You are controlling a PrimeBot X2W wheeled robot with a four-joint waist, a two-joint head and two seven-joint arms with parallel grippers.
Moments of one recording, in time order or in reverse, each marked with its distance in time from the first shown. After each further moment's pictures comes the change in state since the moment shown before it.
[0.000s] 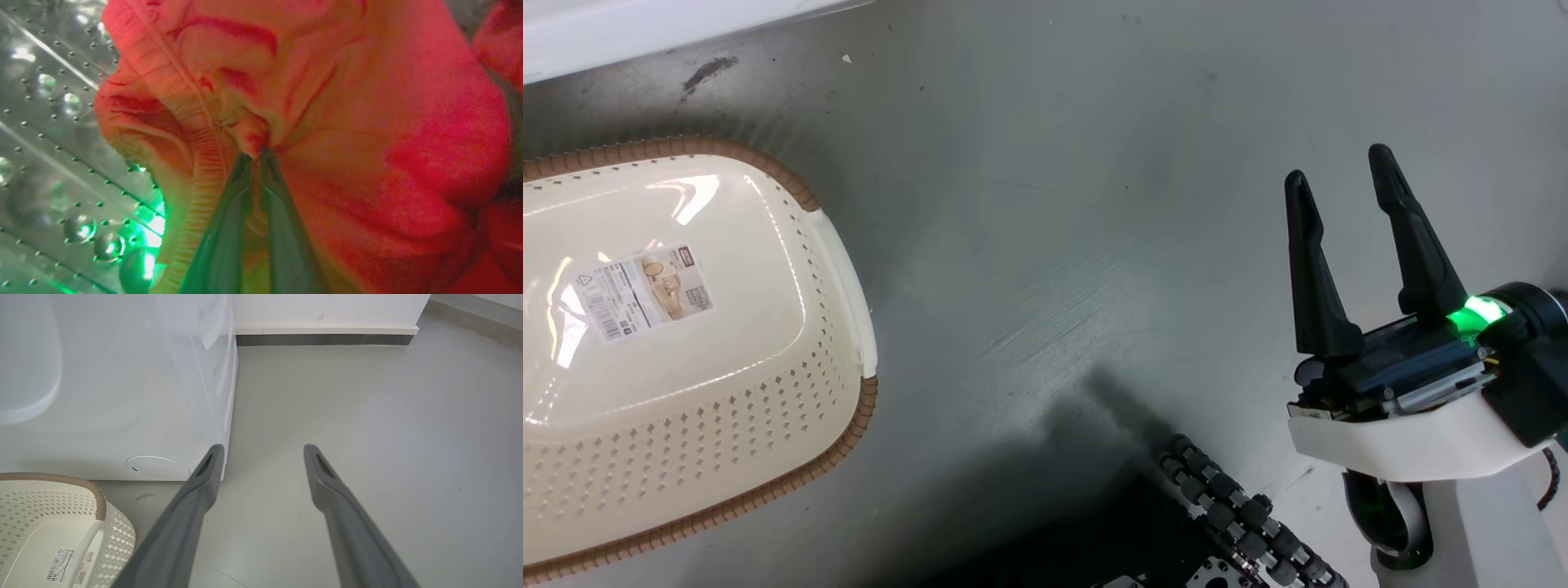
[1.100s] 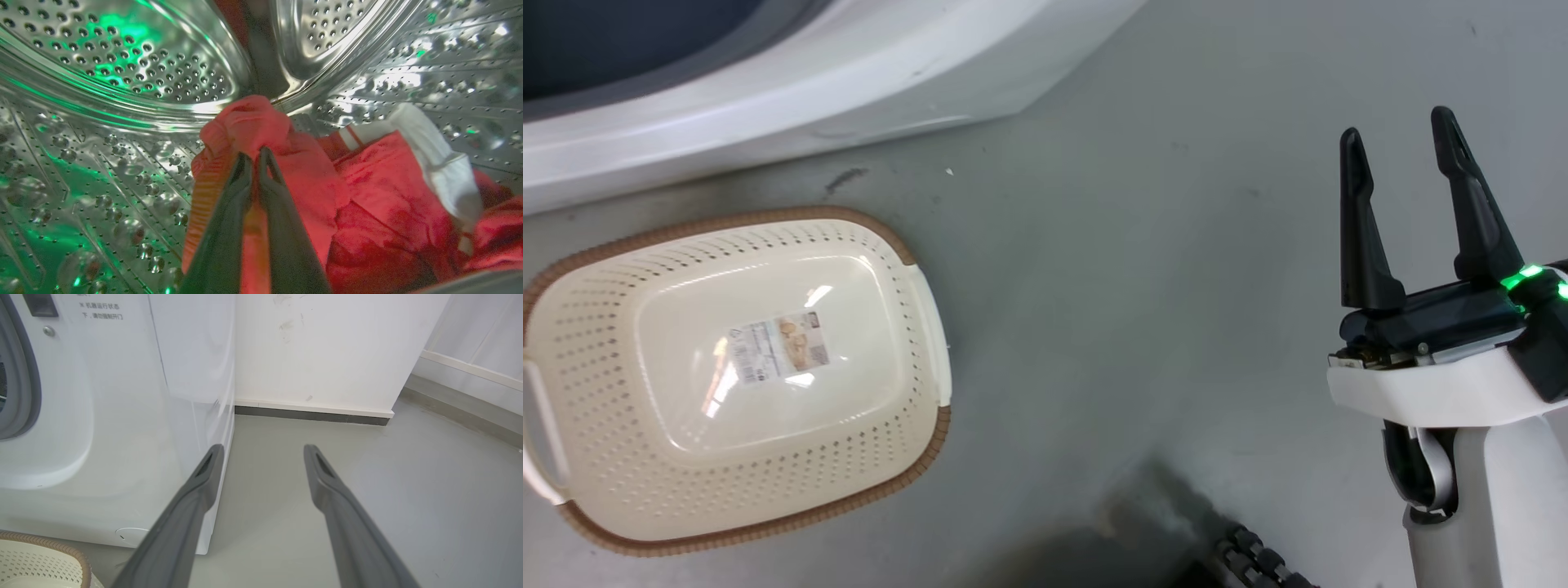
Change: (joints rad) left arm 0.275 -0.198 0.040 0.237 -0.108 0.015 -0.766; right arm -0.075 0.001 -0.104 0.079 -0.122 0.000 0.000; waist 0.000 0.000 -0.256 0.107
